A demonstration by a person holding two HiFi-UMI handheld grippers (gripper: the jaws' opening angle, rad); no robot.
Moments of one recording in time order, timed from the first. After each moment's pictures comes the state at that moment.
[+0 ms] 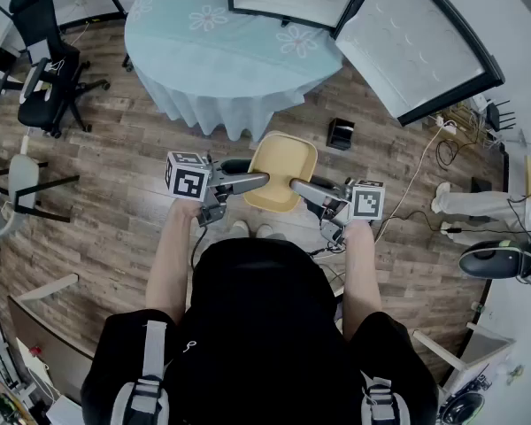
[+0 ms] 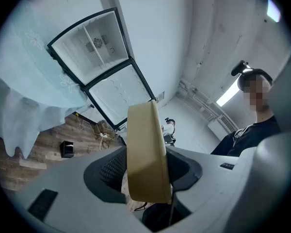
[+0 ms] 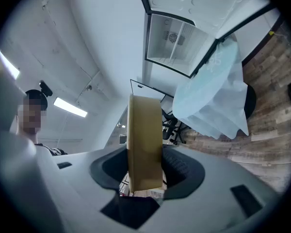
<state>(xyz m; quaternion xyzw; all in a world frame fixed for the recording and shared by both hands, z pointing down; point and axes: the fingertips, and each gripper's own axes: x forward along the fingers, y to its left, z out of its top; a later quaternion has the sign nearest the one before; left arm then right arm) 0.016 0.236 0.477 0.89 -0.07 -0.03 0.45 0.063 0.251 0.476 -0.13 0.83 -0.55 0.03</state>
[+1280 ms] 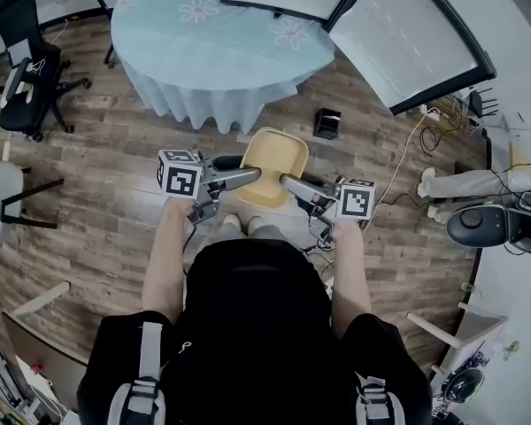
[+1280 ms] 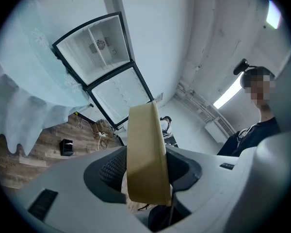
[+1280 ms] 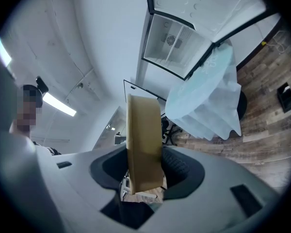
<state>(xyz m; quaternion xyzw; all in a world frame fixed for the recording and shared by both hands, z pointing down) -0.018 0.239 0.483 0.89 -0.05 -0.03 0.46 0.030 0.258 0.488 -0.20 0.82 -0.54 0.02</state>
